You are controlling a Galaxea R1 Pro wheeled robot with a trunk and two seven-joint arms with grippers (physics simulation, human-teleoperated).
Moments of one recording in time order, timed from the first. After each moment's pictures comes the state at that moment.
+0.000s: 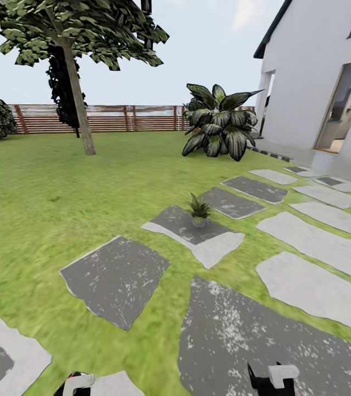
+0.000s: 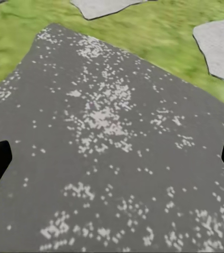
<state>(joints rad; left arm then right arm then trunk) -0.31 0.07 0.06 -0.20 0.02 -0.49 0.07 -0.38 -0.10 0.00 -0.10 0.04 -0.67 0.00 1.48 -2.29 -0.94</state>
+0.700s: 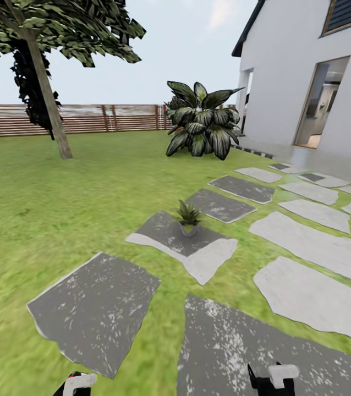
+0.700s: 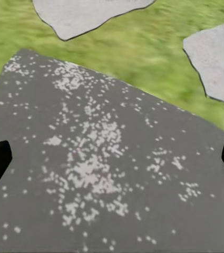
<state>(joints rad) -0.31 0.07 0.06 -0.20 0.02 -0.49 0.07 -0.38 -0.10 0.00 -0.10 0.04 -0.67 0.00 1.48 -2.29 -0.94</state>
